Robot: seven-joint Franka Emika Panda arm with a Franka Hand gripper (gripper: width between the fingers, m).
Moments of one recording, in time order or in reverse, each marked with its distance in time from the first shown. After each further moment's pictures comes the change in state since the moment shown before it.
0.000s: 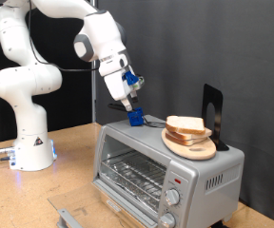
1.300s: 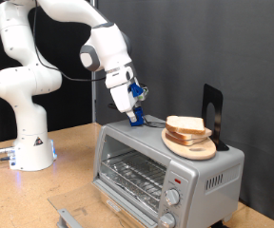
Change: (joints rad) arm 0.014 0.096 0.025 0.000 0.023 0.073 -0.003
